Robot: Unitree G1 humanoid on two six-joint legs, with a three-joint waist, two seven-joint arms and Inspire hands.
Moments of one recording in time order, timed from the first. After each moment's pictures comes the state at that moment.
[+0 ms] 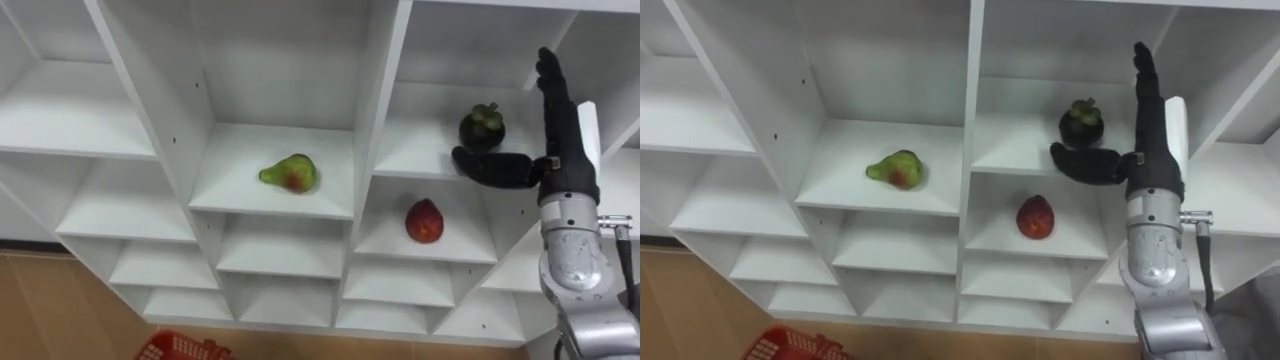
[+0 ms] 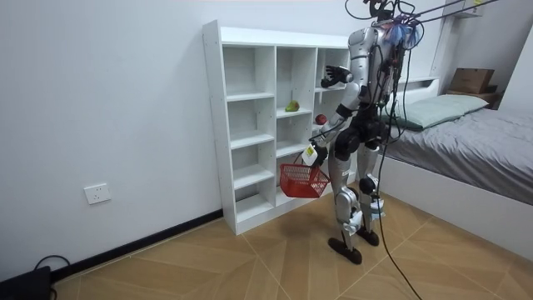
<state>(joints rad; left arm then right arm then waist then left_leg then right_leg) 0.25 0.22 0.04 0.90 0.21 -0.05 -0.06 -0.11 -0.39 0.01 0.24 -0.10 -0.17 -0.31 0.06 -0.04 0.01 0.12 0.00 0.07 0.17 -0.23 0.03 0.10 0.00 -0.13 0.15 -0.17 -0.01</state>
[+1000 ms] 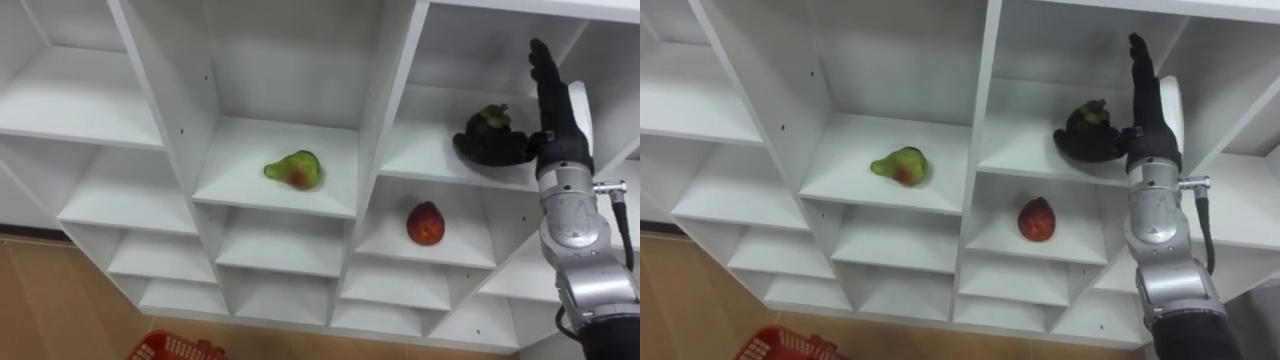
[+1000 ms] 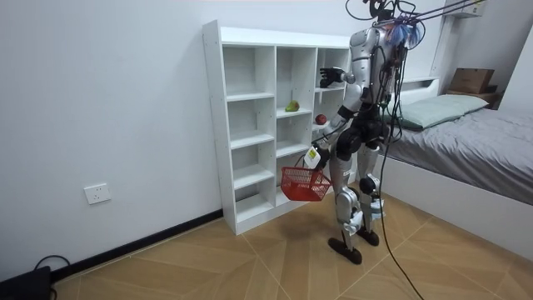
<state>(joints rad) 0.24 0.23 0.04 0.90 0.21 -0.01 -0.07 -0.27 -0.40 0.01 0.42 -0.09 -0.11 -0.22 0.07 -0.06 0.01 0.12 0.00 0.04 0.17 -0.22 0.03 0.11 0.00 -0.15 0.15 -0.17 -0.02</state>
